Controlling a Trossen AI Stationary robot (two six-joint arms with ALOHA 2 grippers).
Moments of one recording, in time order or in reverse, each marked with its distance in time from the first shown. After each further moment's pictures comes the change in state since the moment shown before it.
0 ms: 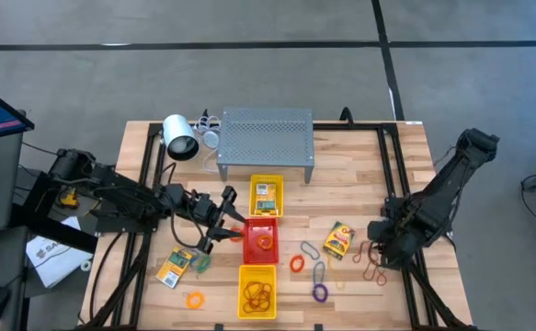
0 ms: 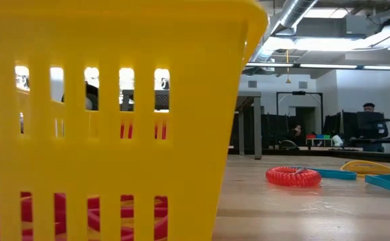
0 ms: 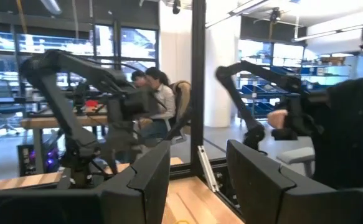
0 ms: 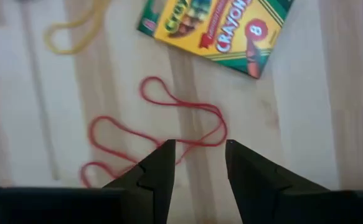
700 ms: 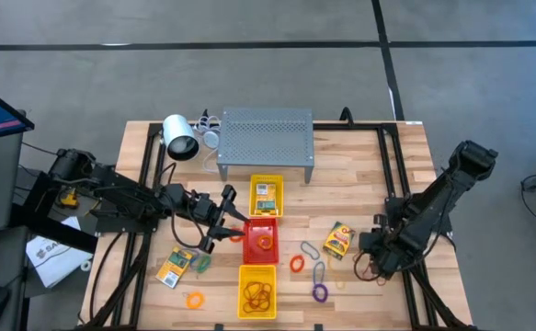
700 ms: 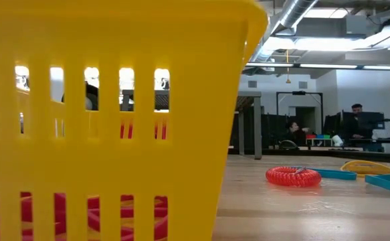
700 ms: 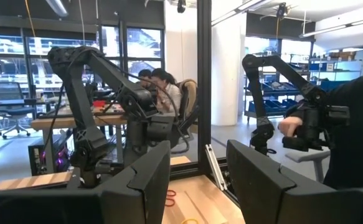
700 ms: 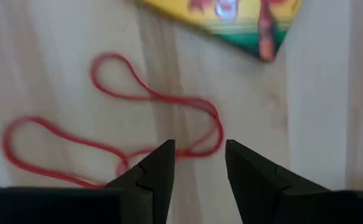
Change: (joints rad) left arm 0.000 -0.001 0.000 -0.007 -0.015 0.026; right arm -0.003 0.285 -0.040 0.116 -0.002 -0.020
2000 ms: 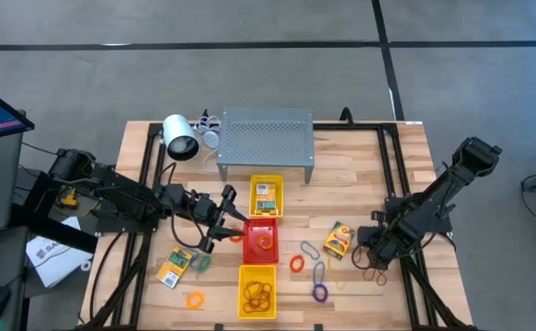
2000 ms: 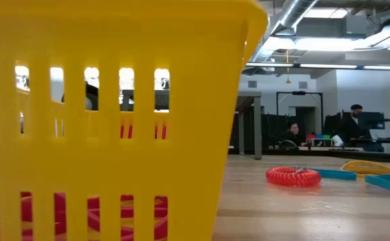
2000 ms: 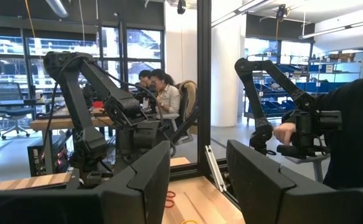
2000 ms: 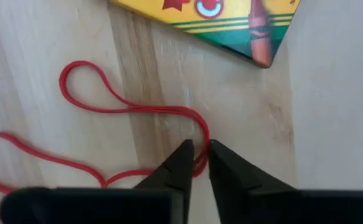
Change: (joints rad) left arm 0.000 0.000 0.000 0.004 0.000 -0.004; right arm -0.085 -0.093 -0.133 0.150 -0.025 -0.072
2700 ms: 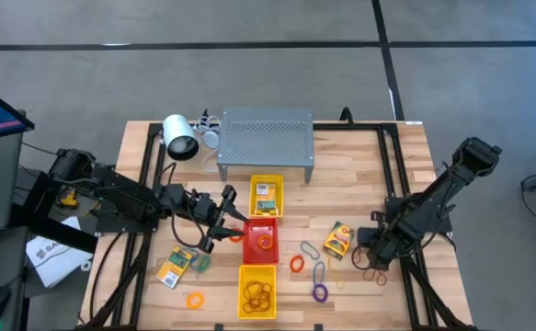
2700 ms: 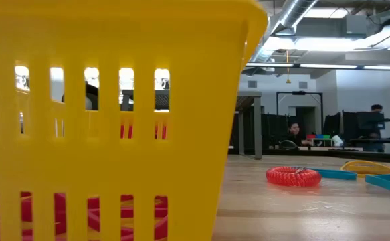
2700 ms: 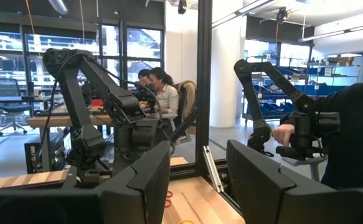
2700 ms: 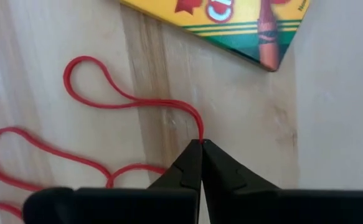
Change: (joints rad) left arm 0.000 0.000 0.000 0.000 0.000 -0.023; right arm 0.000 -0.002 0.016 -0.009 -0.009 -0.027
